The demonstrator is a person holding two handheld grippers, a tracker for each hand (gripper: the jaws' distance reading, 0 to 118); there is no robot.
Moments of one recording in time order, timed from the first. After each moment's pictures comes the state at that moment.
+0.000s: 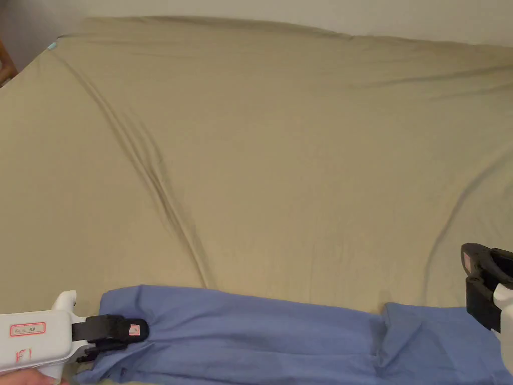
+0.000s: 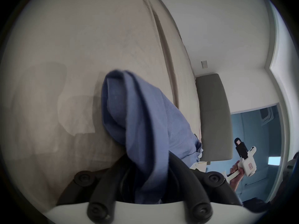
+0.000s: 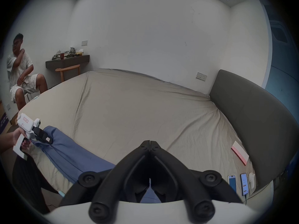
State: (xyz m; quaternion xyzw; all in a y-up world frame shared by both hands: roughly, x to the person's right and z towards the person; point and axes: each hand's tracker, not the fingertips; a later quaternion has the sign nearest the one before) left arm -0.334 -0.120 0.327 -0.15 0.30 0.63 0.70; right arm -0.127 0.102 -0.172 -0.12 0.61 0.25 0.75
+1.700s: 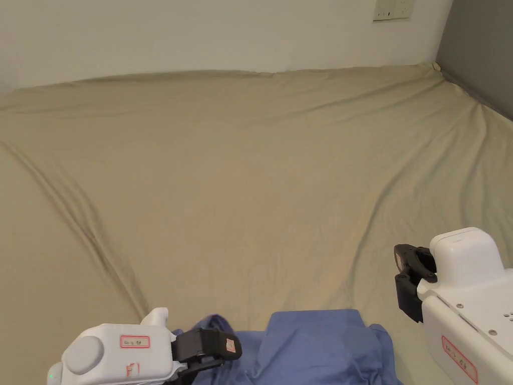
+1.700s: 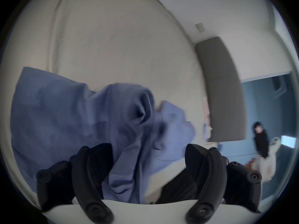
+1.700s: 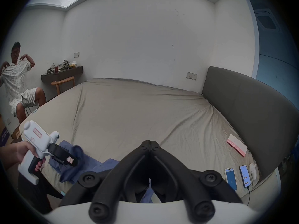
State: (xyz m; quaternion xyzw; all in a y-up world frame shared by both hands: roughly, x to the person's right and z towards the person) left arm -0.298 -0.048 0.111 -0.23 0.21 0.62 0.72; right arm -0.086 0.109 -0.222 -0.13 0.59 0.19 0.77
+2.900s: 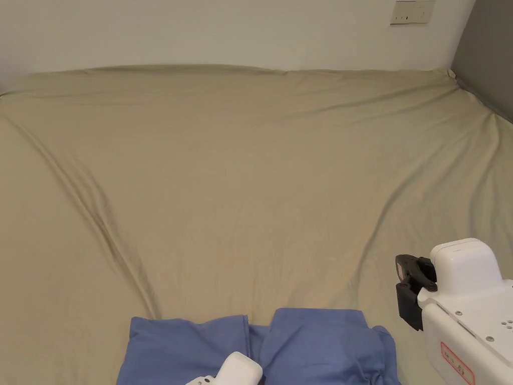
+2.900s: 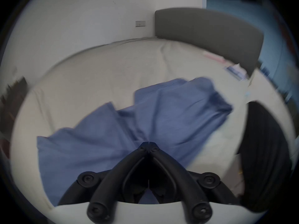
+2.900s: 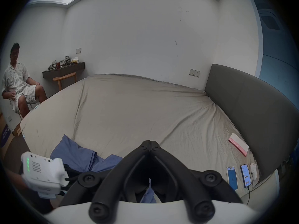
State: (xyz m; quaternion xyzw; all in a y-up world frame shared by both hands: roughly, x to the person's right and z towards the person) left arm -0.174 -0.069 0.041 -0.34 0.27 0.20 0.88; right arm -0.089 0.105 -0.212 -0.14 0.60 0.21 0.76
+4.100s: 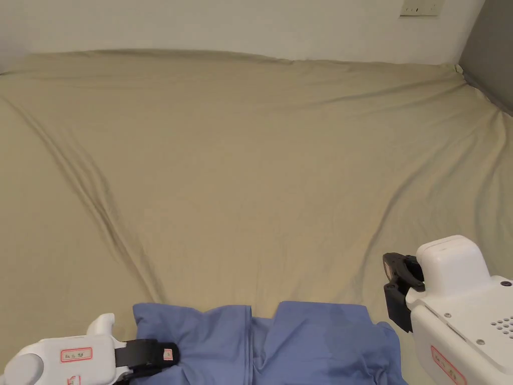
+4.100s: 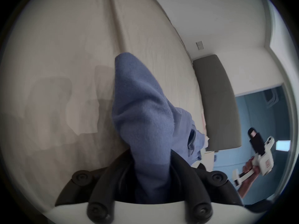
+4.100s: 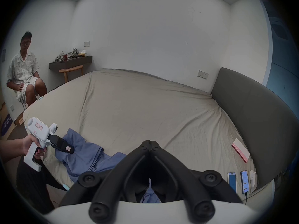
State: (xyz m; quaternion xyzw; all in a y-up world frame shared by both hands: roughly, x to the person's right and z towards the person) left arm -0.311 -0.089 0.202 -0.21 0.27 0.59 0.74; right arm -0.101 0.106 -0.190 -0.13 0.62 0.24 0.73
